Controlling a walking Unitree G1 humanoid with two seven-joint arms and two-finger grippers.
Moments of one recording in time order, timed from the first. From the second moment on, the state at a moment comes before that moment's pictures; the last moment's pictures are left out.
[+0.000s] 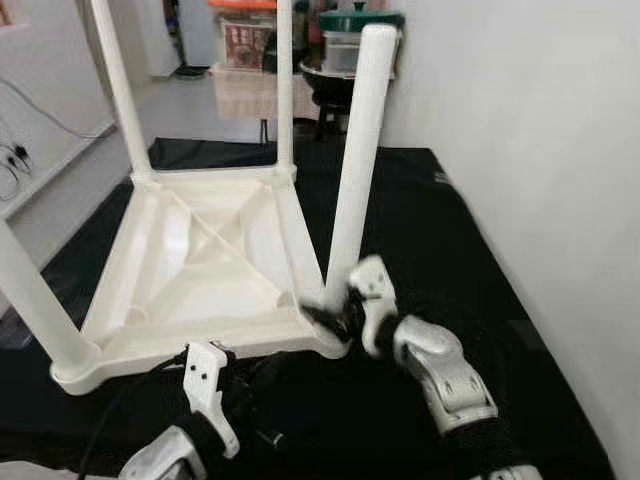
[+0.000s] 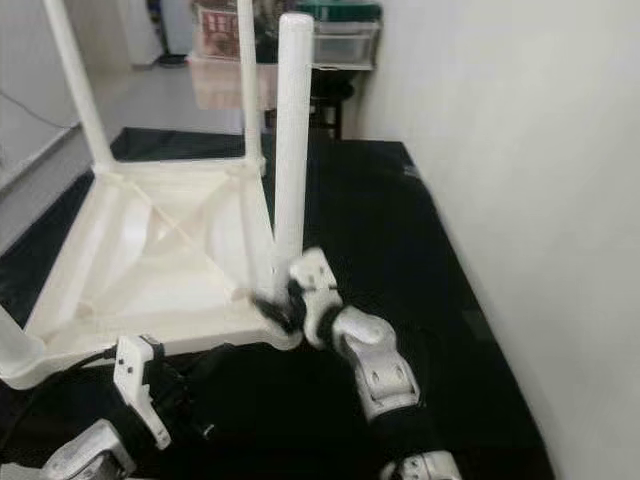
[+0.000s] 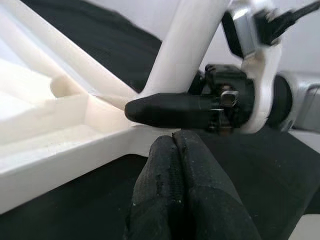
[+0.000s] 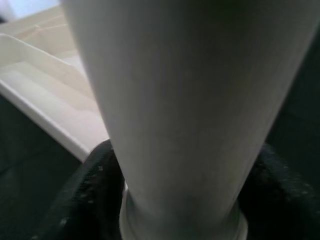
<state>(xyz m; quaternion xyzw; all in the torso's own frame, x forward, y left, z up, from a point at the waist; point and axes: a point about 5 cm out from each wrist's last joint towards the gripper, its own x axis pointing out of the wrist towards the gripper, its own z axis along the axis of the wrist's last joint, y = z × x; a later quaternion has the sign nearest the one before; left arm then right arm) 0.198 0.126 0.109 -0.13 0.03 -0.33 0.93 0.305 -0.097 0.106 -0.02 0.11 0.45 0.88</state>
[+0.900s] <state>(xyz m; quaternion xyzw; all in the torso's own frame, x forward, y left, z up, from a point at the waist) 0.194 0.120 0.107 -0.14 0.04 -0.32 0.94 0.343 -0.127 0.160 -0.01 0.07 0.65 0.75</state>
